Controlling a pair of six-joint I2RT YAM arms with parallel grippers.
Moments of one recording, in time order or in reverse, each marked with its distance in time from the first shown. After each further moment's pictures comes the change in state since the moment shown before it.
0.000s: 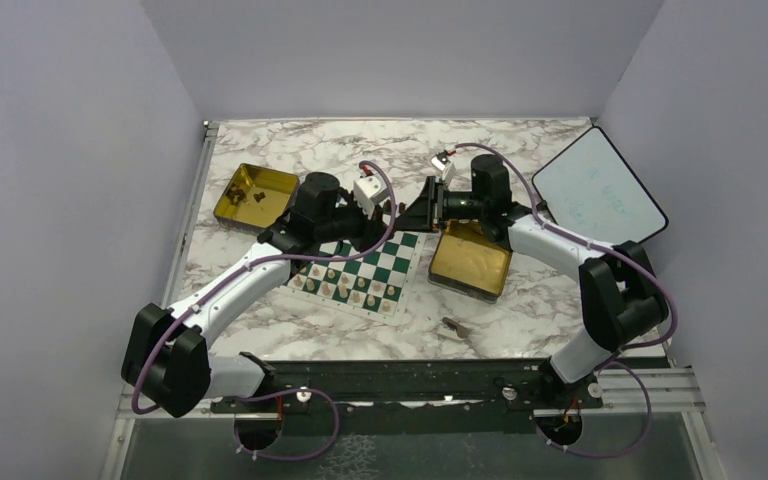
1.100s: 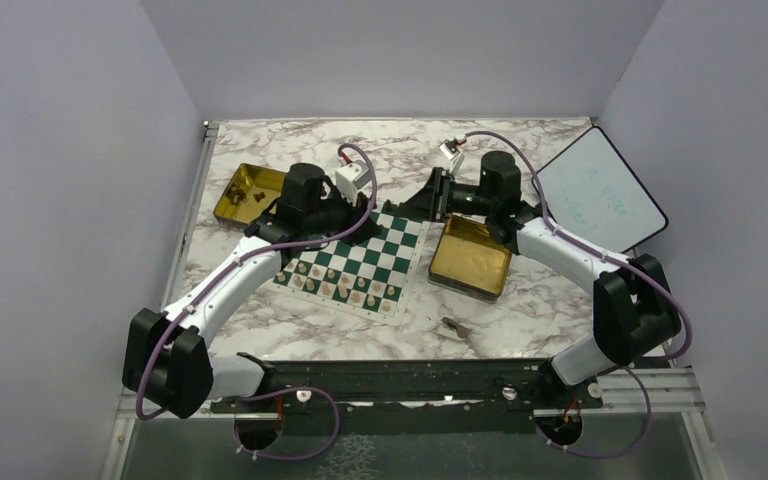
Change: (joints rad) left arm 0.118 -0.008 0.047 -0.118 0.051 -0.145; right arm -0.001 -0.101 -0.020 0.053 0.105 -0.084
